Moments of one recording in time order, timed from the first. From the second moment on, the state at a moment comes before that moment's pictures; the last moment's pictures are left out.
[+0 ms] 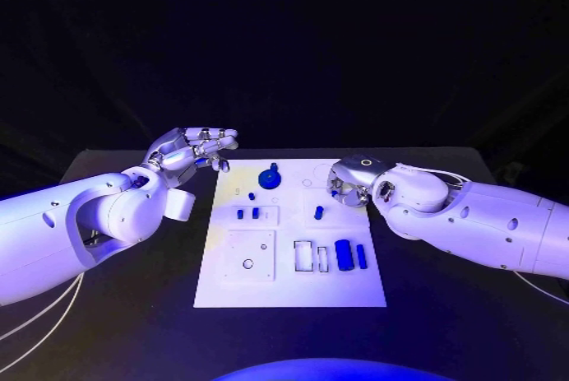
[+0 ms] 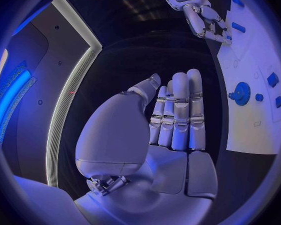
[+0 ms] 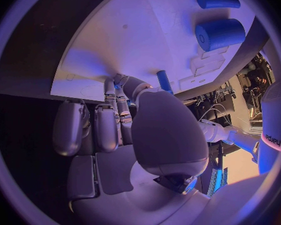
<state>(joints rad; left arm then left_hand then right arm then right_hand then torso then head) 1.17 -0.99 0.02 1.60 -0.04 -0.21 0.37 1.37 -0.13 0.37 0.02 0.06 1.08 0.17 0.09 0.09 1.19 0.09 0.16 0.13 1.25 0.01 0.88 0.43 0.17 1.08 0.10 0.80 0.57 1.22 -0.70 -0.13 1.39 -1.76 -0.27 -0.20 1.40 -0.11 0.47 -0.02 0.24 1.19 0.10 0.12 0.20 1.25 0.06 0.11 0.20 1.47 -0.04 1.32 1.31 0.08 1.46 0.06 1.24 1.20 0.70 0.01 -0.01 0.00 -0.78</state>
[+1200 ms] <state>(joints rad) 1.17 -0.97 0.02 1.57 -0.04 -0.19 0.33 1.37 -0.12 0.35 0.01 0.06 1.05 0.18 0.08 0.08 1.15 0.11 0.16 0.14 1.24 0.02 0.88 0.43 0.17 1.08 0.11 0.78 0.56 1.24 -0.74 -0.11 1.73 -1.72 -0.38 -0.19 1.40 -0.11 0.47 -0.03 0.24 1.19 0.10 0.12 0.22 1.27 0.05 0.11 0.21 1.47 -0.04 1.32 1.31 0.08 1.46 0.06 1.25 1.21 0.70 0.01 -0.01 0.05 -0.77</state>
